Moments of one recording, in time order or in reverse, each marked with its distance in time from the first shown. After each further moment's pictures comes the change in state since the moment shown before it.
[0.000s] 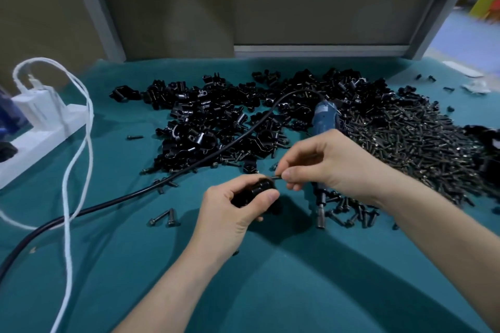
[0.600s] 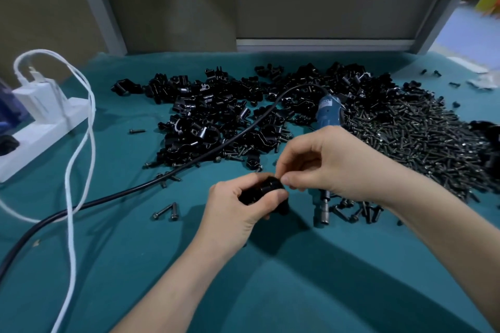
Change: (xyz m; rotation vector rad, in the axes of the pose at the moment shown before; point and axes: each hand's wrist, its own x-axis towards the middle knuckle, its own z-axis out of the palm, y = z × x) left_hand -0.001 0.000 -0.002 0.075 -0.090 0.046; right_hand 0.001 -0.008 0.008 -0.277 -0.033 -0.126
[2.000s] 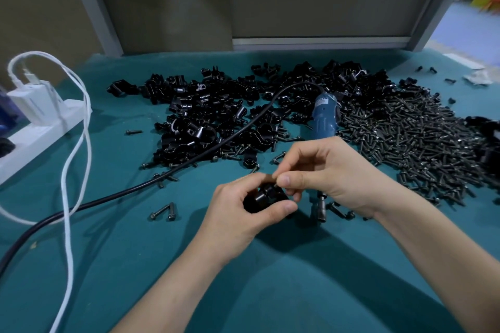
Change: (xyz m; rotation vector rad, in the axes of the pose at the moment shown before) left_hand -0.002 -0.002 -0.002 0.234 -0.112 0.128; right_hand -0.012 0.012 0.017 0.614 0.035 0.034
